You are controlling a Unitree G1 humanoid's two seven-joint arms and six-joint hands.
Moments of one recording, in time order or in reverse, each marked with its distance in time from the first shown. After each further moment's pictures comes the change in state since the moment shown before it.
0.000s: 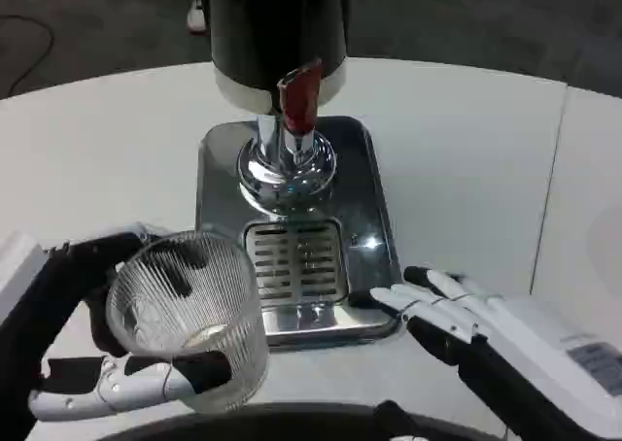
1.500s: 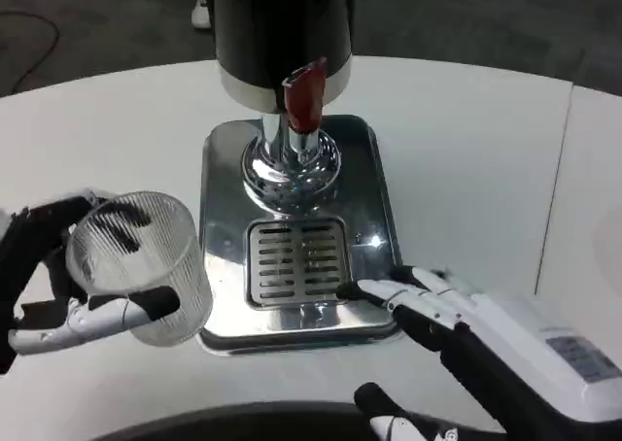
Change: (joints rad) left arm -0.278 0.053 -0.027 0.473 0.092 -0.160 0.118; right arm -0.055 0.077 0.075 0.039 -0.046 0.047 0.009
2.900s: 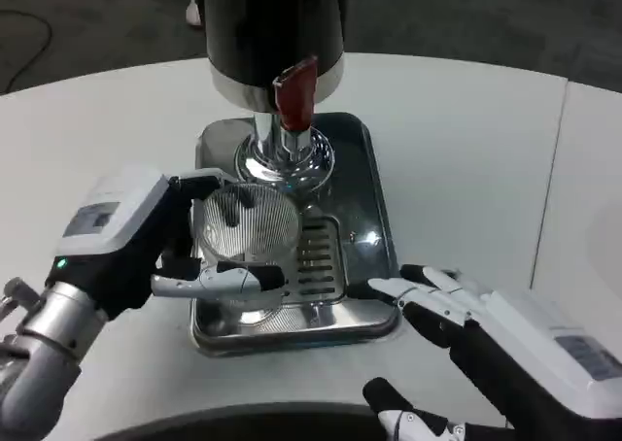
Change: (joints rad) left arm -0.412 0.035 -0.379 0.443 0.313 -0.045 0.264; right arm 0.003 0.008 -0.016 0.007 0.008 0.013 -0.001
